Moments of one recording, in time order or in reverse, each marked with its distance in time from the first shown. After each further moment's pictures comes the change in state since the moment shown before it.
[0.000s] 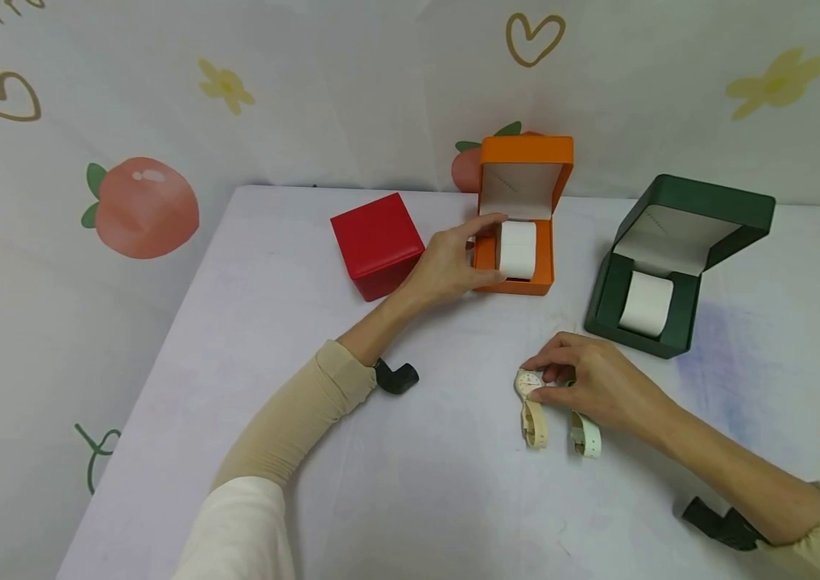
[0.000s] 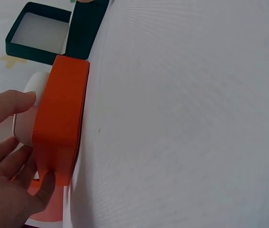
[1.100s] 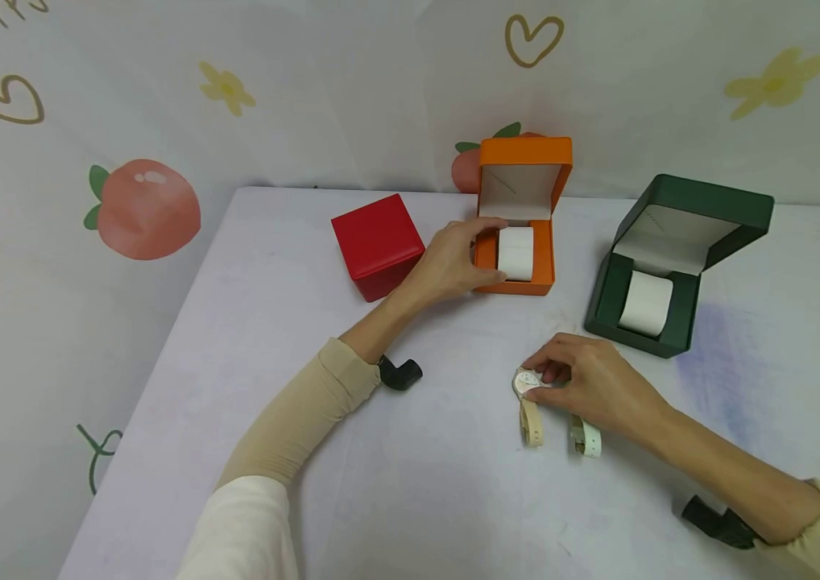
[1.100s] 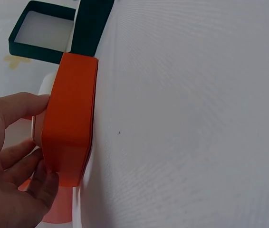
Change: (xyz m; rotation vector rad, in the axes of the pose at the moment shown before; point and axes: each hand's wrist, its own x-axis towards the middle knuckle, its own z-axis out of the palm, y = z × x) left_hand 0.003 0.009 -0.003 0.140 -0.039 -0.052; right_hand -0.001 -0.003 0.004 -0.025 0.055 -0.004
